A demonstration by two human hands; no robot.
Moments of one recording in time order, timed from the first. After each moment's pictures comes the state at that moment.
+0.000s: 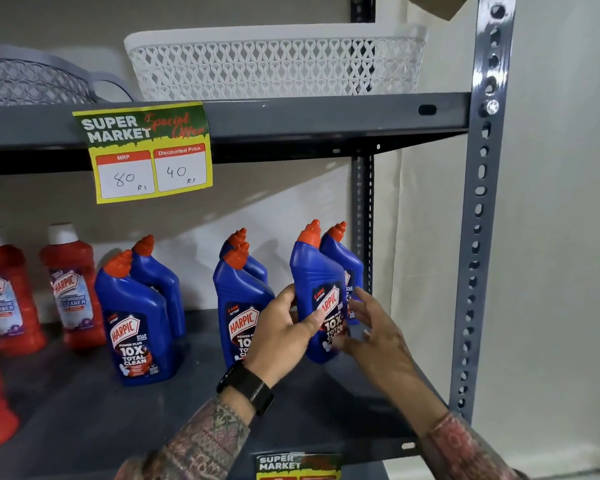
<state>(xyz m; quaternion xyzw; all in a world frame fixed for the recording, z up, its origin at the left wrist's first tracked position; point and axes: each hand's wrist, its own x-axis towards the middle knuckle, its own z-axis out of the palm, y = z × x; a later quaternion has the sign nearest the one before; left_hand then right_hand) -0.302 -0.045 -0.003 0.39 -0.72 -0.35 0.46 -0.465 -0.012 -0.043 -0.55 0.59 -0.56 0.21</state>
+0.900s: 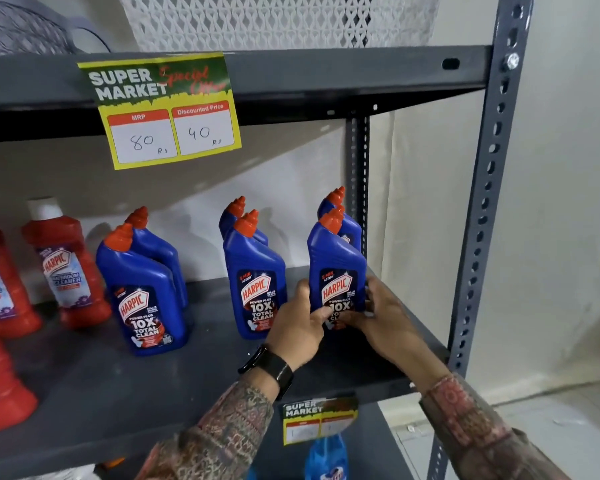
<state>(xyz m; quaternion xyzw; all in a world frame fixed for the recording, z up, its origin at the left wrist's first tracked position) -0.293 -0.037 -0.035 0.45 -0.80 -0.25 0.32 -0.453 0.001 -0.059 -0.54 0.65 -0.50 0.19</state>
